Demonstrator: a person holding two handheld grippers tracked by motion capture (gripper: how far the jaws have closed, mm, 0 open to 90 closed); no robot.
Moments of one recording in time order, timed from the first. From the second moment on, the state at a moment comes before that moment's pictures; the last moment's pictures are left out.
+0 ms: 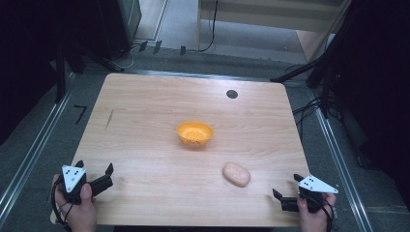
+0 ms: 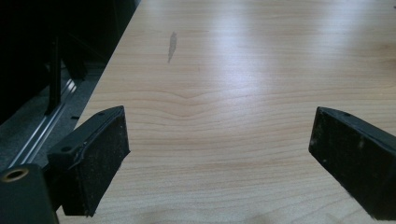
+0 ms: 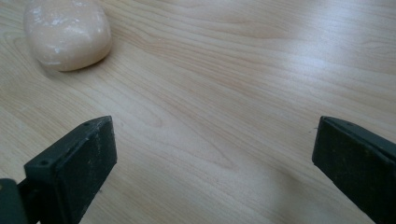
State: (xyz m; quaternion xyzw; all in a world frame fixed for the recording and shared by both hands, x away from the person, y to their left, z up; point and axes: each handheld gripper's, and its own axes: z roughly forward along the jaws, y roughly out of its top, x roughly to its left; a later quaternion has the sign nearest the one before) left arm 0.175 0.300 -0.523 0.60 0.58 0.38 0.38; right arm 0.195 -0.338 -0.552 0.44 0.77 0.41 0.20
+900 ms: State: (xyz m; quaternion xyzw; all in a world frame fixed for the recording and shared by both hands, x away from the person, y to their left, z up) left arm 0.175 0.301 -0.523 0.61 0.58 0.38 0.39; right arm 0.223 -0.296 -0.526 0.38 0.85 0.34 0.16
